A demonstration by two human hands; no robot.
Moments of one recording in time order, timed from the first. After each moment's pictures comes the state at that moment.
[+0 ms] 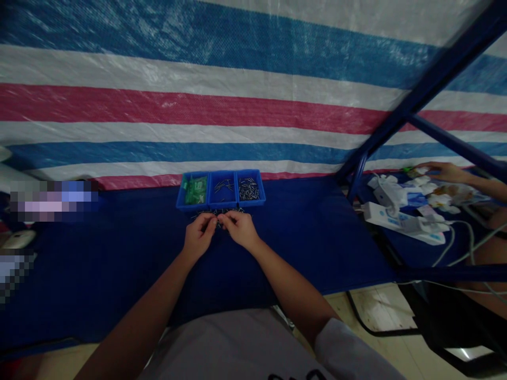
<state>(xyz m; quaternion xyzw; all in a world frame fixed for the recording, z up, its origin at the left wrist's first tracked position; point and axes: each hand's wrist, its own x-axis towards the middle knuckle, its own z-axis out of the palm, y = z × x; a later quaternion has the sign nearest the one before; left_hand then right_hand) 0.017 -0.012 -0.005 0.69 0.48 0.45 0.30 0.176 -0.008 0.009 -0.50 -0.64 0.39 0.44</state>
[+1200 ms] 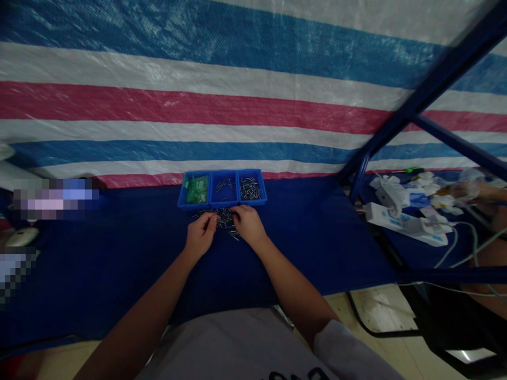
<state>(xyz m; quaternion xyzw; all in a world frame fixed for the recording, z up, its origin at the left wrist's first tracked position) 0.018 -0.012 -0.003 0.69 0.51 0.43 0.28 0.194 0.008 -0.004 -0.55 -0.75 0.16 0.32</state>
